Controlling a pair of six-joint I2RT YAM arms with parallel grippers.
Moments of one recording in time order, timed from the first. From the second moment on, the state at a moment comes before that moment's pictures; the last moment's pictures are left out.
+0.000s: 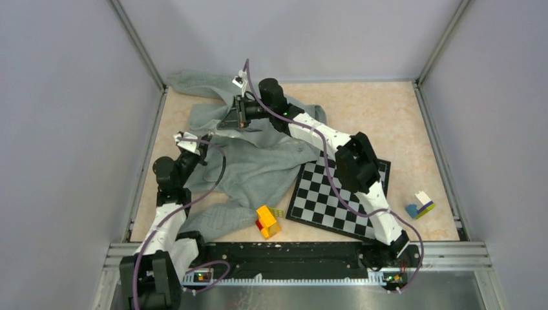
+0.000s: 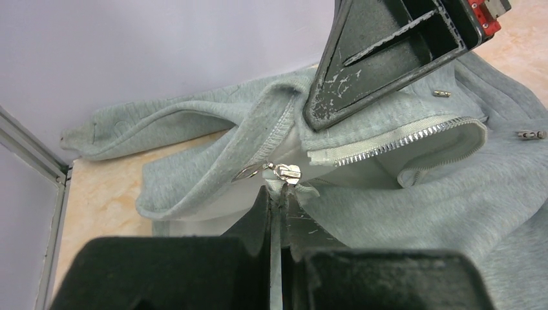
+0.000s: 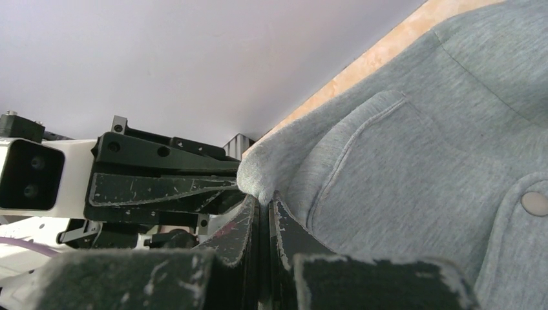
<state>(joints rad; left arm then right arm) 0.13 0.91 0.33 0.68 0.56 0.12 0.77 2.30 2.03 0.14 -0.81 0.70</state>
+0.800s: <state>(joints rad) 0.13 0.91 0.33 0.69 0.56 0.12 0.77 2.34 2.08 0.10 -0.80 0.70</state>
